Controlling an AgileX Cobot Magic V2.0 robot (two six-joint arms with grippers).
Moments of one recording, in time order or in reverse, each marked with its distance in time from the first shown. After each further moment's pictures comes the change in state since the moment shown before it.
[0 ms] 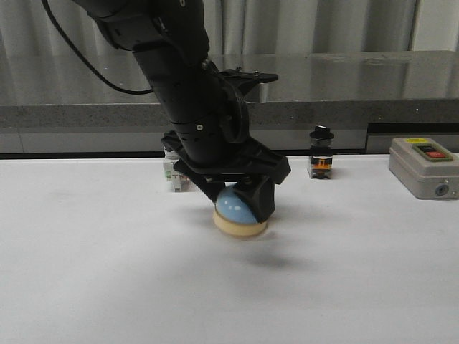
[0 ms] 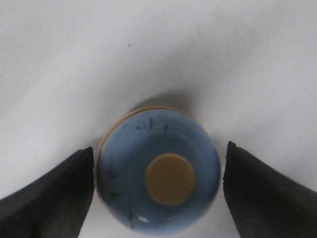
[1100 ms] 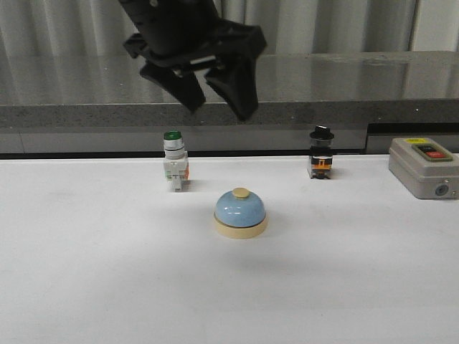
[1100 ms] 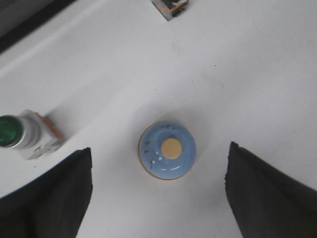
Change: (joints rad) left arm 0.074 -0.281 0.009 -0.006 0.115 0.000; right arm 0.000 0.000 0.000 0.000 0.000 -0.002
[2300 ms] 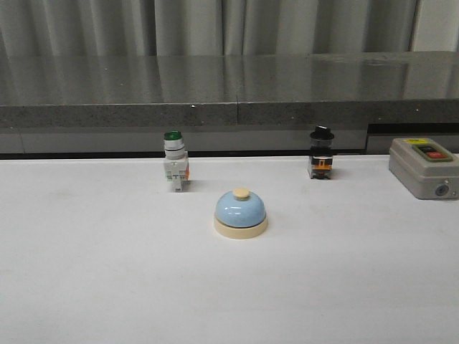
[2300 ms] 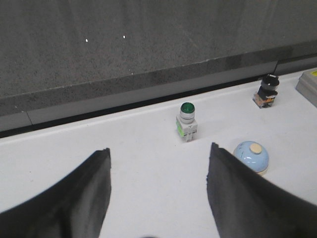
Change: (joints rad) left arm 0.326 -1.140 0.833 -0.004 -0.295 -0.025; right arm 0.000 0.000 0.000 0.000 0.000 0.002
